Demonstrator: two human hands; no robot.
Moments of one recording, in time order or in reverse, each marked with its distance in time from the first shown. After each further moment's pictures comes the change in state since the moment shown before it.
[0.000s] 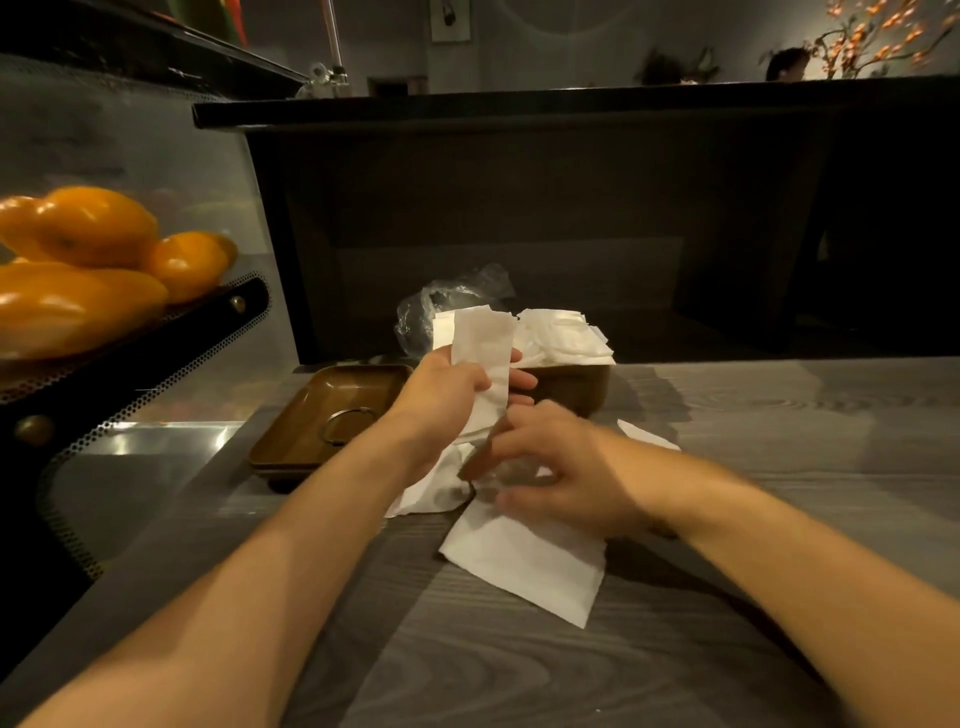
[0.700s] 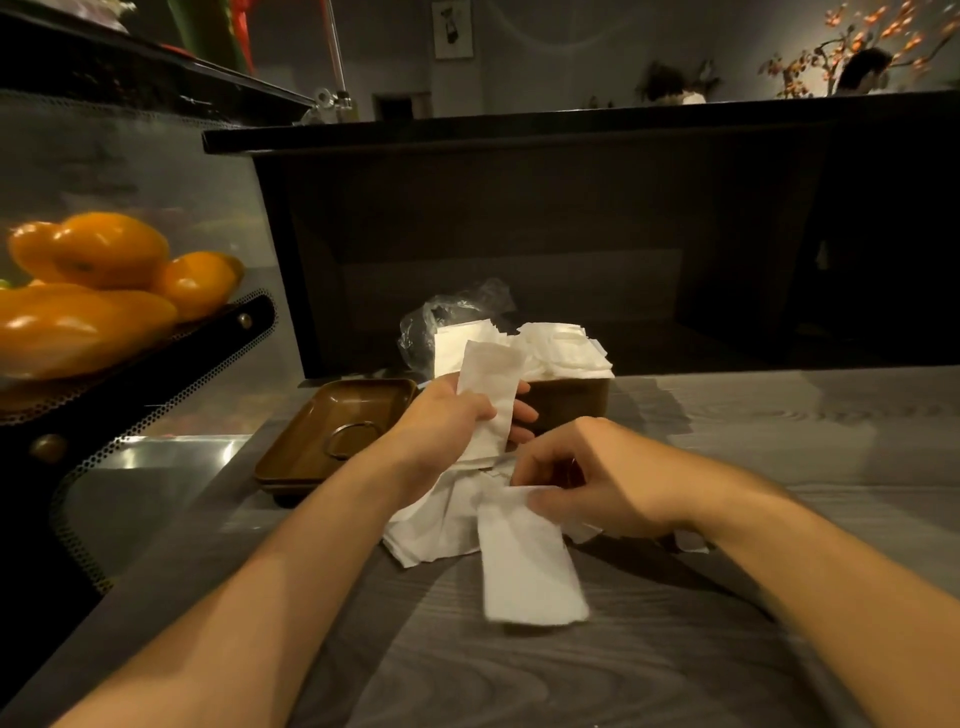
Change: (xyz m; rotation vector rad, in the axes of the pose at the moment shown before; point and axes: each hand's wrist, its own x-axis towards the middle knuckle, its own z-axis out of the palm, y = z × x) left_hand -0.001 -0.008 -0.003 0.095 -0.082 -0.018; right_hand -0.013 0.017 -0.008 0.142 0.001 0.115
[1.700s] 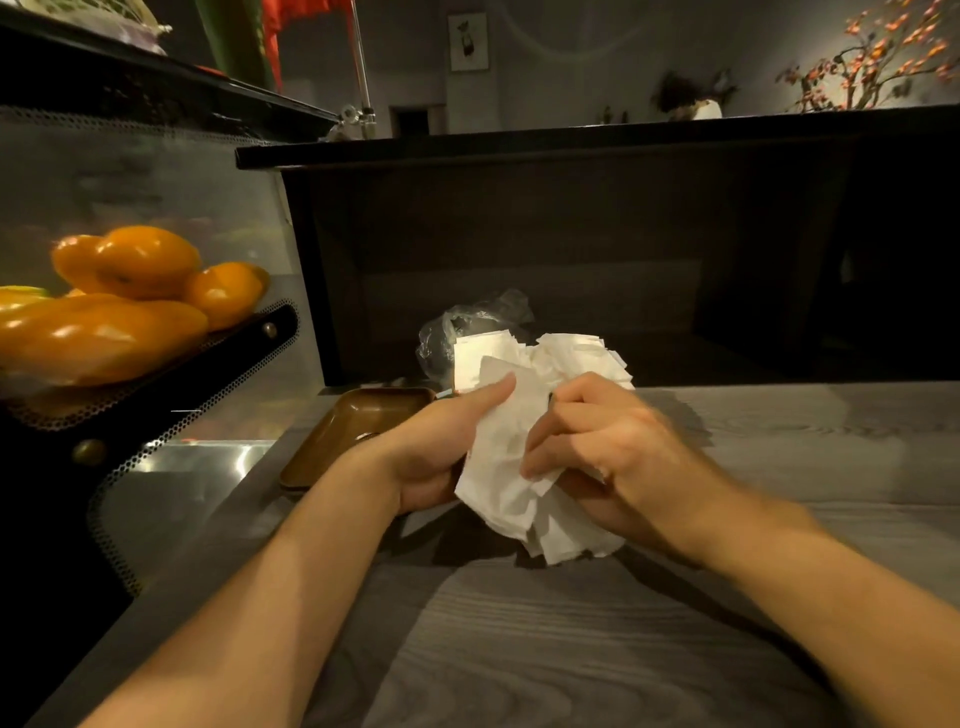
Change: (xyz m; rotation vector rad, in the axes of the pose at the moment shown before) left_hand -0.004 0.007 -0.020 -0.325 -0.294 -0.245; right_hand 0.004 -0.001 0.007 -0.383 0.538 -0.516
